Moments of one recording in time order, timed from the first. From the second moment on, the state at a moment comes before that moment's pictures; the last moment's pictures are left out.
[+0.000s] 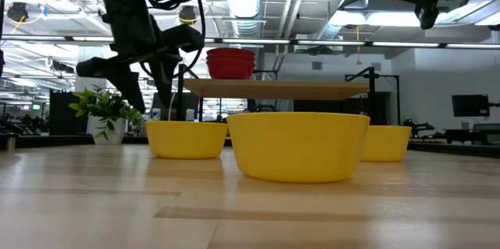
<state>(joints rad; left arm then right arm) -0.08 1.46 0.90 -0.69 -0.17 -1.35 -0.06 0.35 0.51 -0.28 0.16 0.35</state>
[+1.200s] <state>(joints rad) -0.04 1.60 0.90 -0.67 -0.07 -1.34 -0.06 0.35 0.51 -0.28 0.16 0.35</state>
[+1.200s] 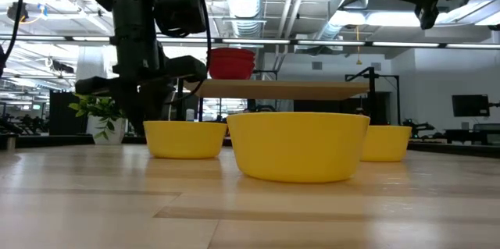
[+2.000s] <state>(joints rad) -0.09 1.31 0.90 -0.40 -0.35 -1.18 -0.05 0.38 0.51 -0.20 0.10 0.39</state>
